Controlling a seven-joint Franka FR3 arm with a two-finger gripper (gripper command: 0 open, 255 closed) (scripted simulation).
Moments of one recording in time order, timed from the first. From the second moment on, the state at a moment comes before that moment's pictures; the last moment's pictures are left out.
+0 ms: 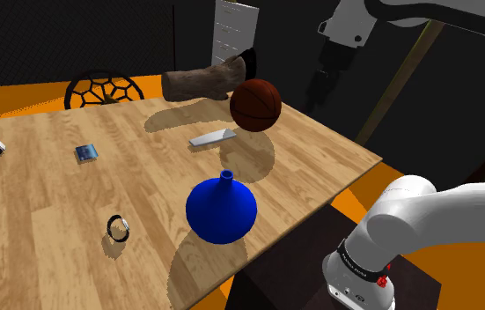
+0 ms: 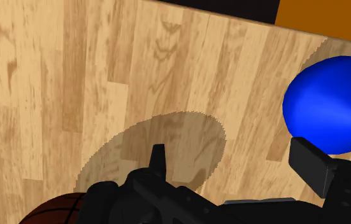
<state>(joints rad) -0.01 -0.80 -0.01 -2.28 0.06 1.51 -0.16</state>
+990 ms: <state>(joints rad) 0.10 -0.41 -0.17 -2.23 -0.03 1.83 -0.68</state>
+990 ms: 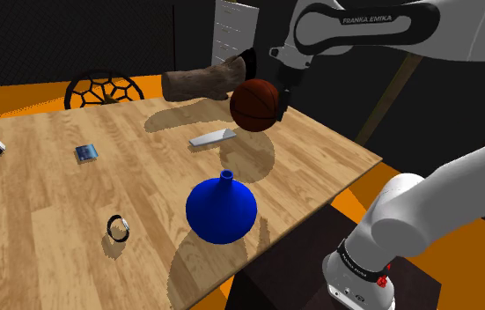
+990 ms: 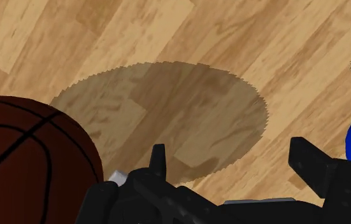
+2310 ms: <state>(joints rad) 0.18 0.33 -0.16 -1.74 0.06 2.07 -1.38</state>
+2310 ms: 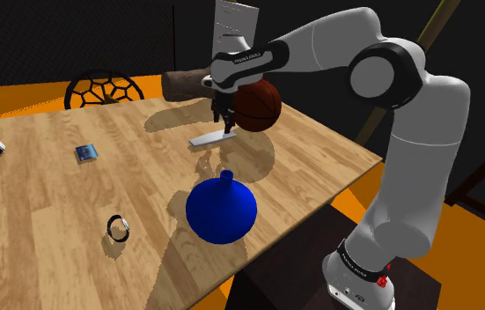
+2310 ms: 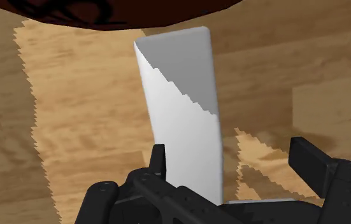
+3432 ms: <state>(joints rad) 0.18 0.48 -0.13 -1.68 0.06 2.16 -1.47</state>
